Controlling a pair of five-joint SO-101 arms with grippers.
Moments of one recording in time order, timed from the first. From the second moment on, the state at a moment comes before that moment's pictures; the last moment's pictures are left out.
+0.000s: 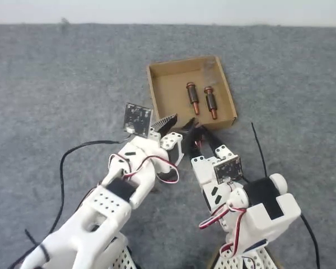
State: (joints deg) left arm 24.9 -45.9 79.3 -0.6 22.0; right arm -25.1 8.7 93.6 -91.5 4.8
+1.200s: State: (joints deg) left arm -16.1 -52.9 86.6 20.4 21.7; right arm -22.6 8.7 93.6 -89.8 4.8
